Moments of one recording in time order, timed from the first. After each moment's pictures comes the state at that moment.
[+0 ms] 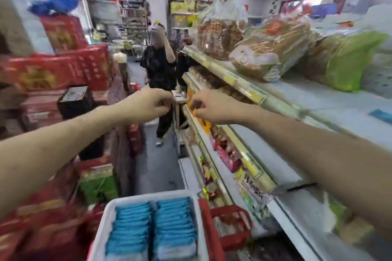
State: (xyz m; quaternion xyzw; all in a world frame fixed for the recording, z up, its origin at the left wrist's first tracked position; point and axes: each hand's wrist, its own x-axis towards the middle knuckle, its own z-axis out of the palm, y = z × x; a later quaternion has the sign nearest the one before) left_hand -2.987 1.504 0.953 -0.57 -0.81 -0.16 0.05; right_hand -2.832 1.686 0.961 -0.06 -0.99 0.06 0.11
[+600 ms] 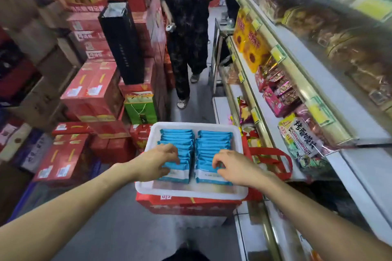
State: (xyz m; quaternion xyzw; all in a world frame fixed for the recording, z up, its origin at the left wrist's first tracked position) left_hand -2.958 1.321 0.619 -0.52 -0.82 -0.07 -0.24; right_hand -2.790 1.585 0.635 -0.04 -0.96 0.22 -0.15
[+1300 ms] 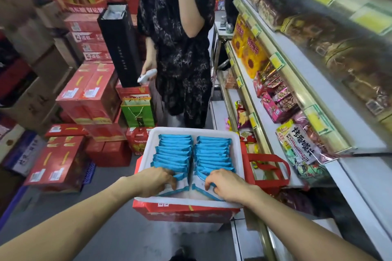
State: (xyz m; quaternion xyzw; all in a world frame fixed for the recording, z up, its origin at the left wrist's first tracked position) left_hand -2.948 1.321 0.586 -0.57 -0.77 0.01 -0.26; right_hand -2.791 1.566 0.598 0.01 -0.96 0.17 -0.21
